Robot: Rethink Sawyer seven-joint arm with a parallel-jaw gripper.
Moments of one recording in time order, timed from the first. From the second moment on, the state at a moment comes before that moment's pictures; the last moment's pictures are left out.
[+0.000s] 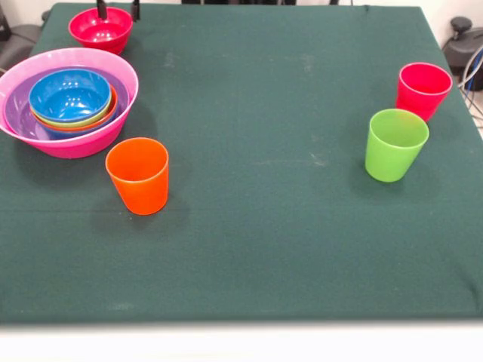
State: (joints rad) arm -0.66 -0.57 -0.05 1.86 -0.53 0.33 1.44
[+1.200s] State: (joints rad) arm -0.50 -0.36 -0.17 1.83 -0.53 0.20 1.44
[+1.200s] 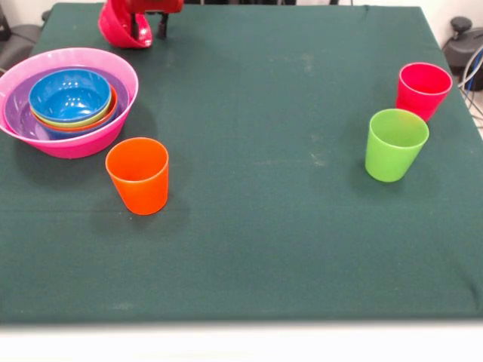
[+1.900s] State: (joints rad) arm -0.41 -0.33 -0.22 1.81 -0.53 0.20 1.44
